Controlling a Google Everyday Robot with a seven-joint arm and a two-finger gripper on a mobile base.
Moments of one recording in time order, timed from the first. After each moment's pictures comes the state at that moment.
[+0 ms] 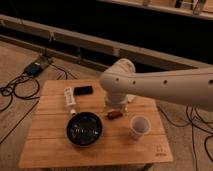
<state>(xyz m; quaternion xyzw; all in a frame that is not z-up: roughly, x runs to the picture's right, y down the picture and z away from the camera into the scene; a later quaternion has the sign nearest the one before) 0.061 0.120 0.683 -0.19 0.23 0.74 0.60</state>
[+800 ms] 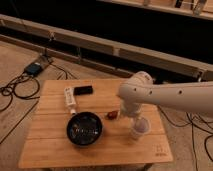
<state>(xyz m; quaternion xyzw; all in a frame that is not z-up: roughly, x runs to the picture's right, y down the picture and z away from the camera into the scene) 0.122 0.167 0.718 -0.20 0.27 0.75 0.57</state>
